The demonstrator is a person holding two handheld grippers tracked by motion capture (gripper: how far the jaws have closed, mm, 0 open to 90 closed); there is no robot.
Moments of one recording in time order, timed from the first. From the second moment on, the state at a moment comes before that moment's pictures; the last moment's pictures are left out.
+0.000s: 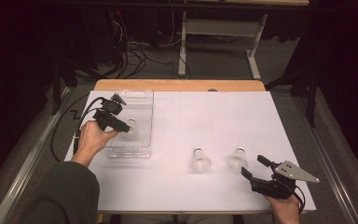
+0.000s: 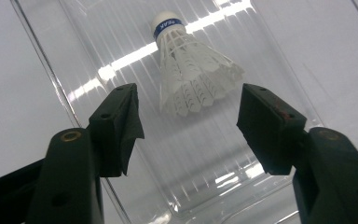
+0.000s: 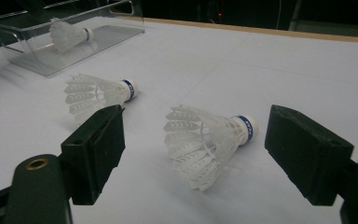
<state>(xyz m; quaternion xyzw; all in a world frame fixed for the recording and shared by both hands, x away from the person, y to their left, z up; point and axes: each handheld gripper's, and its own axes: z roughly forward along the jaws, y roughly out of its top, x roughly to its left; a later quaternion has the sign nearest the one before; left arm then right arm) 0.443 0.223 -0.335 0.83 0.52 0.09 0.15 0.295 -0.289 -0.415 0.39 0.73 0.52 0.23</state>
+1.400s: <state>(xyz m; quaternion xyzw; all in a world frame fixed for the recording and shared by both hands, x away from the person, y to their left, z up) 0.393 0.227 -0.318 0.82 0.50 0.12 0.26 0.295 -0.289 -0.415 0.39 0.73 0.52 0.23</state>
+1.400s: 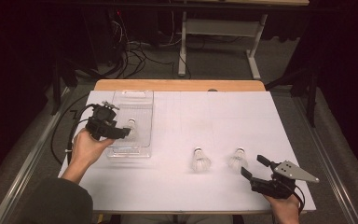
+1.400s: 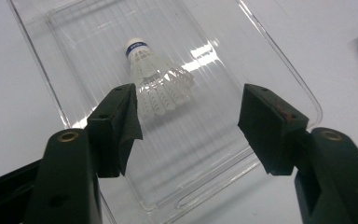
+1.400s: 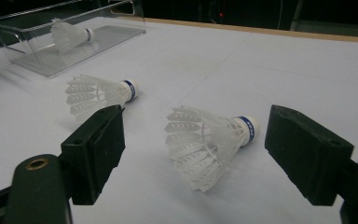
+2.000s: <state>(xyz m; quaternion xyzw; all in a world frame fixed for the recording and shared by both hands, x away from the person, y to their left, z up) 0.366 0.243 -0.326 0.79 0.50 0.12 0.33 0.295 -0.289 -0.415 0.39 0.73 0.52 0.23</state>
